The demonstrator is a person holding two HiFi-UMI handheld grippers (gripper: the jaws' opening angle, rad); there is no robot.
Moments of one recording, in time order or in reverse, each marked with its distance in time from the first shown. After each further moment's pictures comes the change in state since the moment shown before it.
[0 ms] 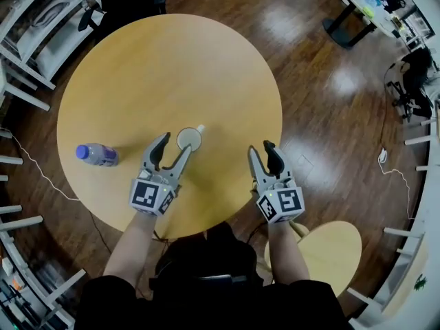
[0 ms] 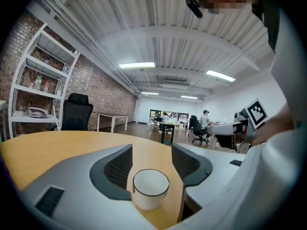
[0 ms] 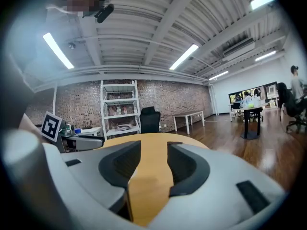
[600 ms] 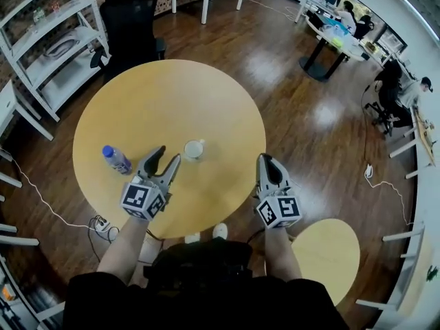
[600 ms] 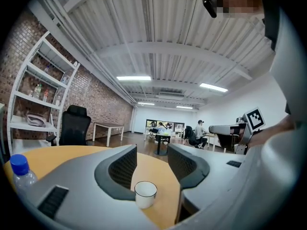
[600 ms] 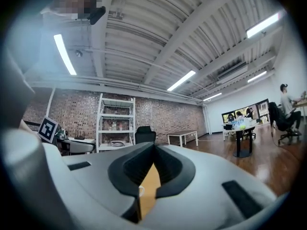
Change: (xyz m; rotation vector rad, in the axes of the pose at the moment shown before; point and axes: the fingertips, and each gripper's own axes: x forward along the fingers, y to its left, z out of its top) left arm -0.077 -0.004 0.093 0.026 -0.147 -0.052; right arm -0.084 0.042 0.089 -0.054 -0.239 -0.096
